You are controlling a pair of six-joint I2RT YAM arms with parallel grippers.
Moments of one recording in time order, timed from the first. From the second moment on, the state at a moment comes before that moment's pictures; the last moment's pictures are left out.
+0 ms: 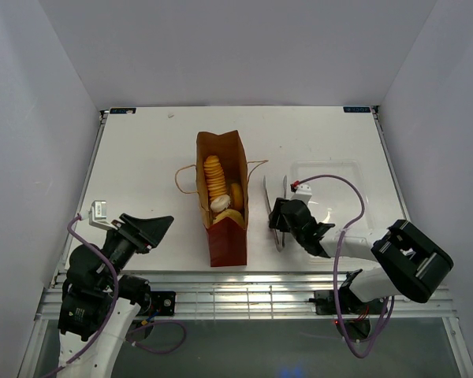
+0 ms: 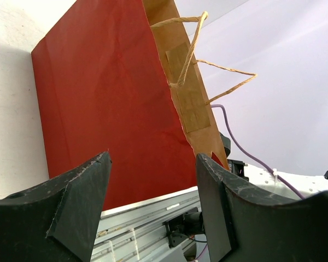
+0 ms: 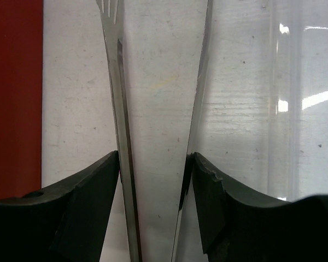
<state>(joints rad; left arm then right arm) -0.26 0.08 0.66 -0.63 0.22 -0.93 0.79 1.37 0.39 0.33 0.40 0.65</state>
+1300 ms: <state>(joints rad) -0.26 0.01 0.42 -0.48 0.29 -1.04 0.79 0.84 0.52 -0.07 0.40 0.48</state>
